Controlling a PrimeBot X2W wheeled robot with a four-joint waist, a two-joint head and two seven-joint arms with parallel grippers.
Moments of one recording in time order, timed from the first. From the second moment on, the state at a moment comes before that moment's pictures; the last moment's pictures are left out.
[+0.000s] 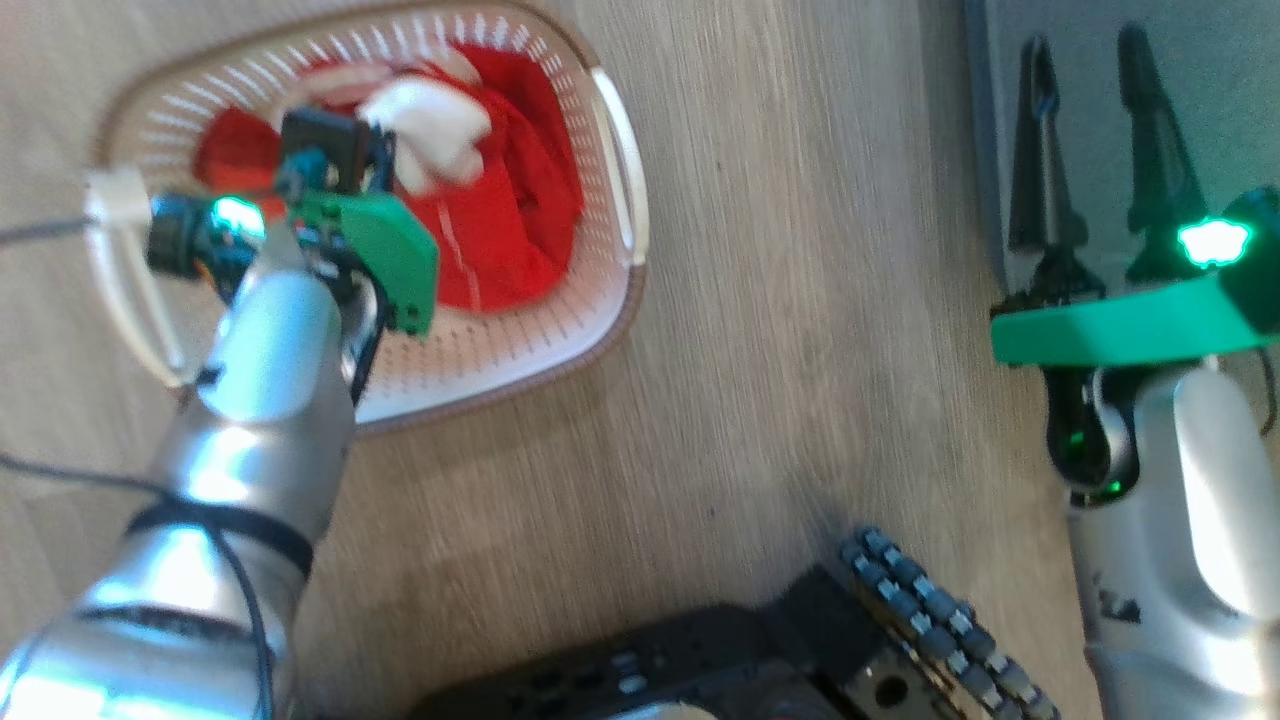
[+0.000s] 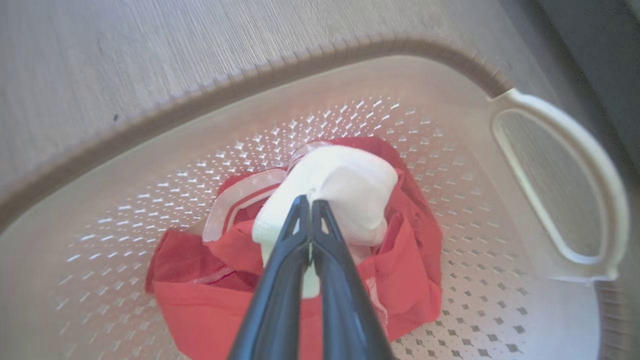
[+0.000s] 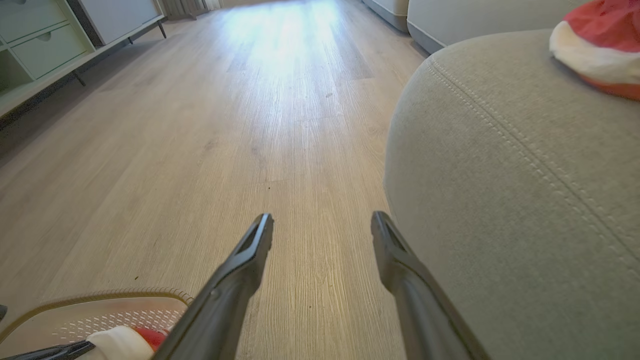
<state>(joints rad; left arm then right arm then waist) -0.98 0.05 -0.30 1.15 -0.10 -0.02 -0.25 -0.44 -0.05 0.02 0.07 0.29 0.12 -0.26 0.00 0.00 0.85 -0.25</state>
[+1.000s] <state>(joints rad) -0.13 0.08 -0.10 0.34 -0.26 0.02 -0.25 -0.05 -0.05 -0.07 0.16 0.19 0.12 -0.26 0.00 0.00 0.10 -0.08</state>
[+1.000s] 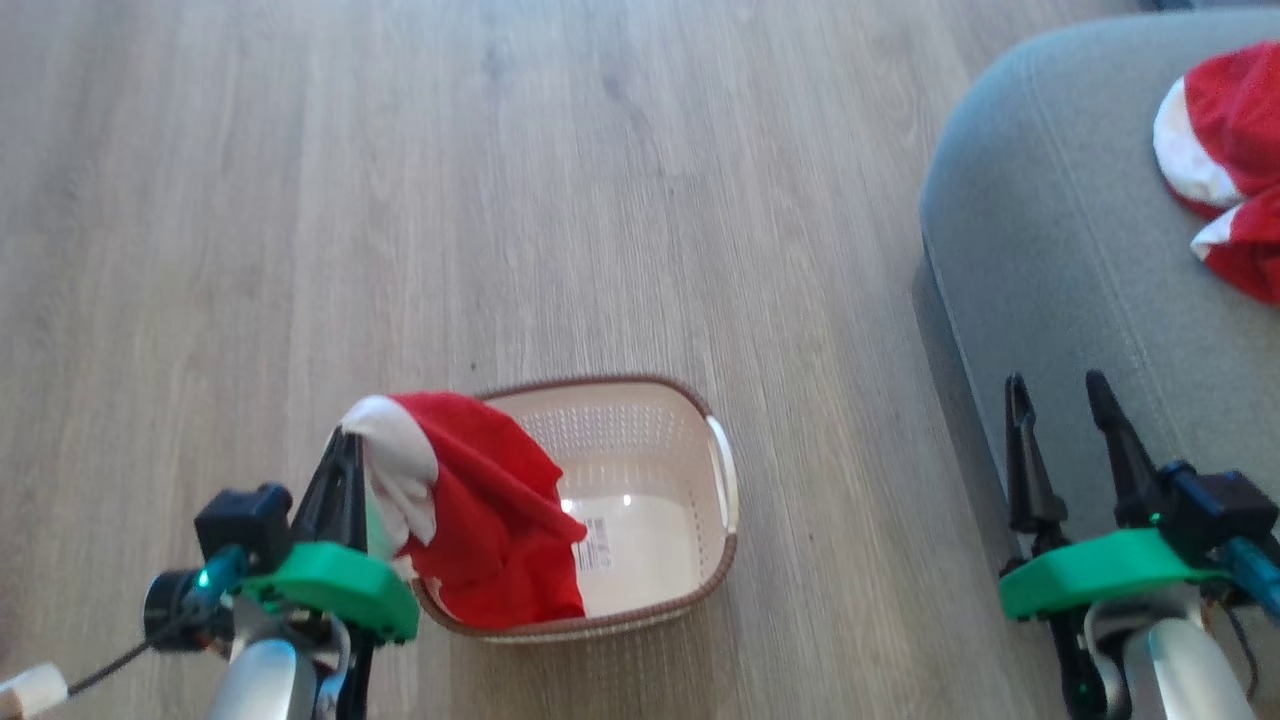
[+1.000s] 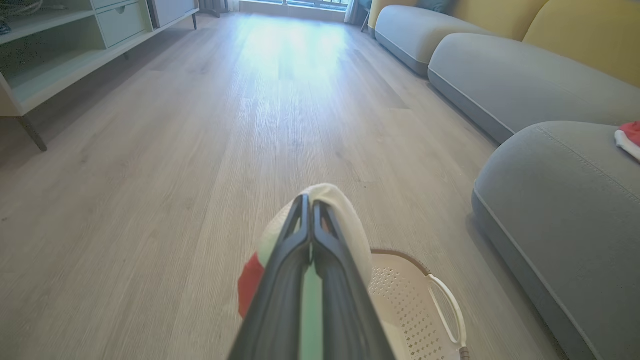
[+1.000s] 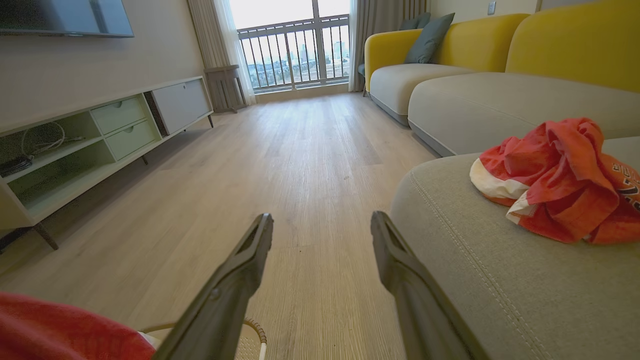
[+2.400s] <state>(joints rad) -0.05 0.11 -0.17 0.18 -0.27 0.05 -0.20 0.00 -0.09 0.11 0.22 0.18 0.12 -0.26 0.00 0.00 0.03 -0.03</state>
